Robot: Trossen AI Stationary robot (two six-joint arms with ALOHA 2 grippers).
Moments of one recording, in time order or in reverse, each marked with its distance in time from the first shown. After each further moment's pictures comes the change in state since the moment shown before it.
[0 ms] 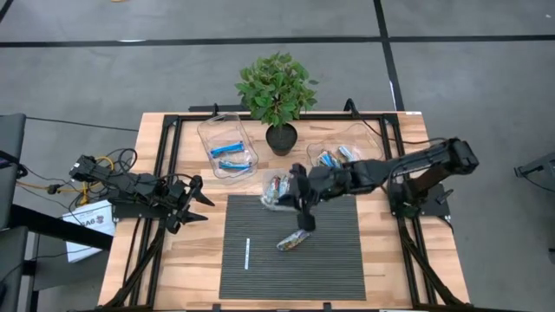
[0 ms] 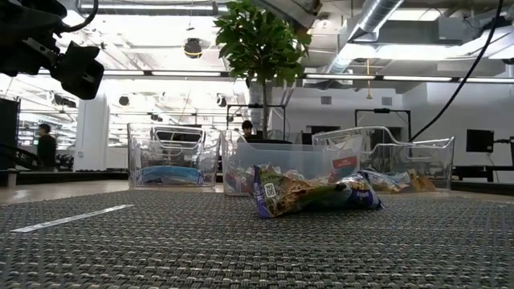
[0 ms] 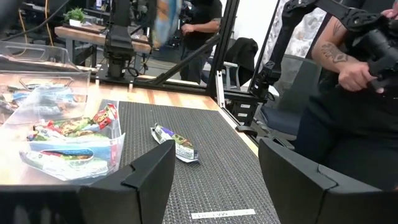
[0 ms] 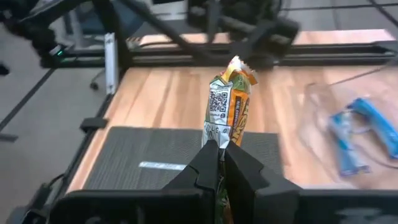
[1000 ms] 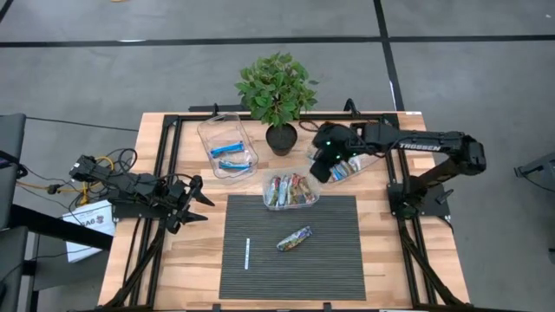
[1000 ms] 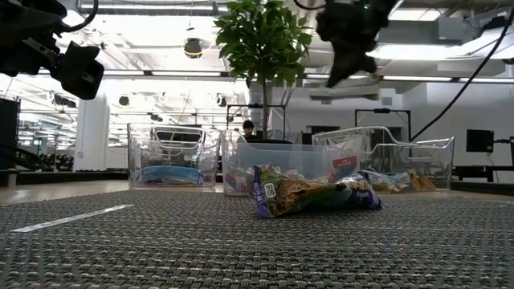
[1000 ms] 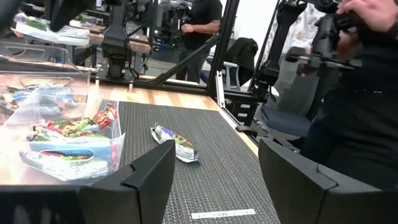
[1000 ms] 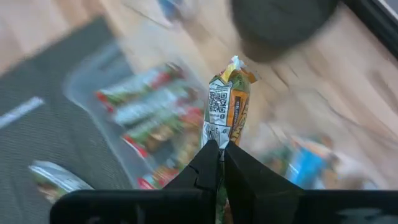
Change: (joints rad) left arm 0.000 0.000 0.000 0.000 0.000 0.001; right arm -0.397 -0.107 0.000 -0.642 0.023 0.237
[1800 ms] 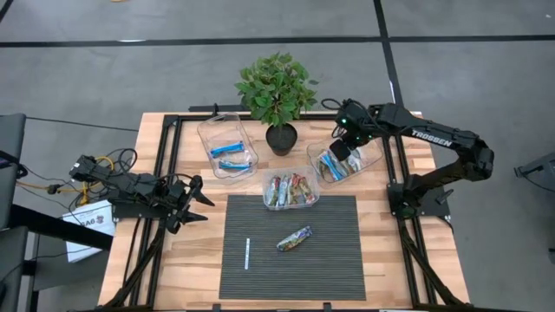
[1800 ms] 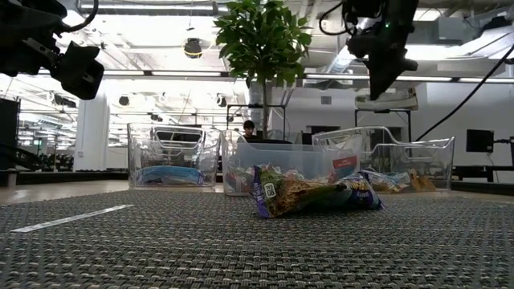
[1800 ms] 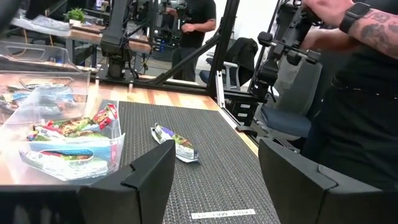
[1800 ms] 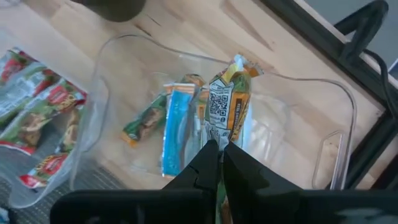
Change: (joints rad) left arm 0.000 0.000 0.000 0.000 0.000 -0.002; right arm -0.249 -0.089 0.000 -0.302 0.116 0.037
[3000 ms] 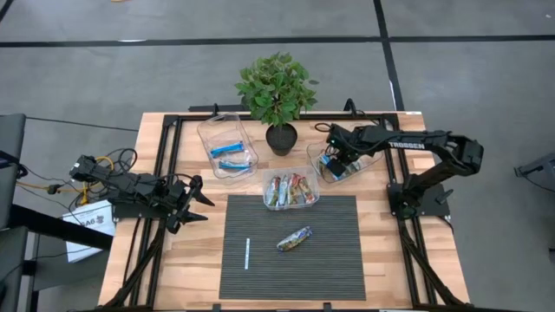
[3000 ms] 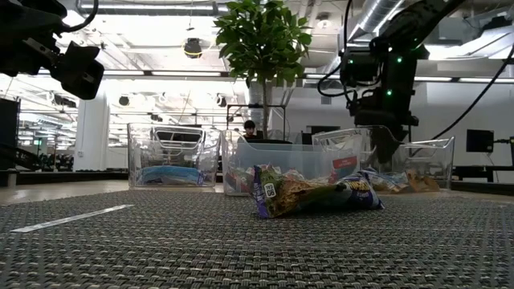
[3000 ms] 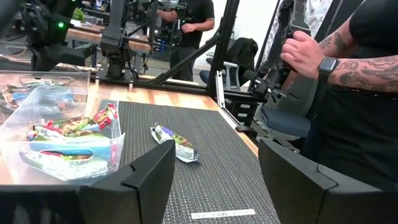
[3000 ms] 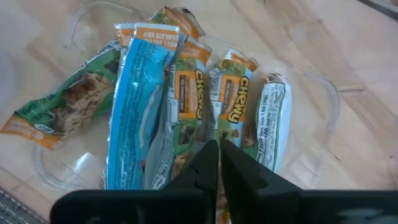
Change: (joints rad) left arm 0.000 0.000 0.000 0.000 0.000 -0.001; right arm -0.022 0.115 -0.402 0.404 0.014 -0.101
